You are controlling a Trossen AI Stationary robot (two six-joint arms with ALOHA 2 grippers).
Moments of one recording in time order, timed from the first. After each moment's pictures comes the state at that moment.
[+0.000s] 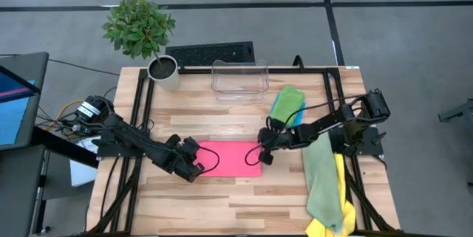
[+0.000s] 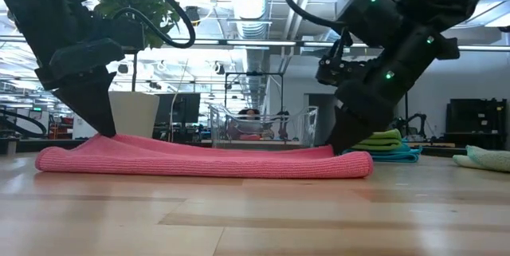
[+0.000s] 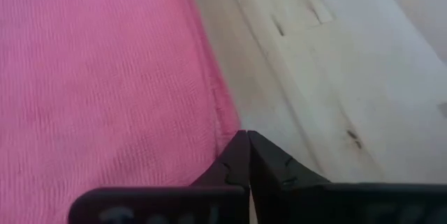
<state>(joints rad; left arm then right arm) -0.49 1.55 0.80 -0.67 -0.51 -1.19 0.16 1.71 0.68 0.09 0.29 0.35</state>
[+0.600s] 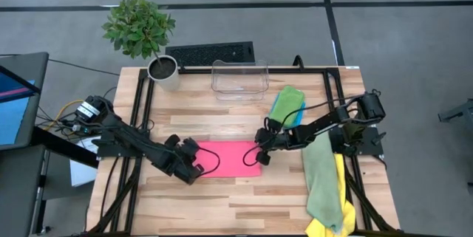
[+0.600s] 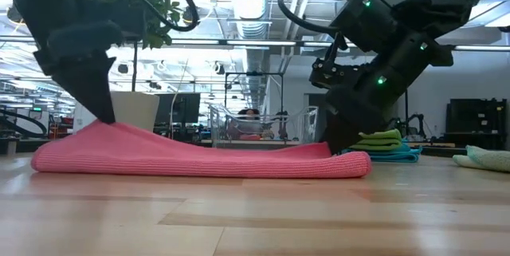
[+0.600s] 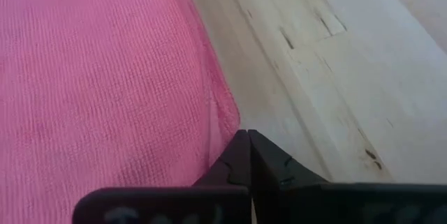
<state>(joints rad) -0.52 1.55 0.87 -0.79 -0.51 -1.22 0.16 1.78 0.69 0.14 0.29 0.36</state>
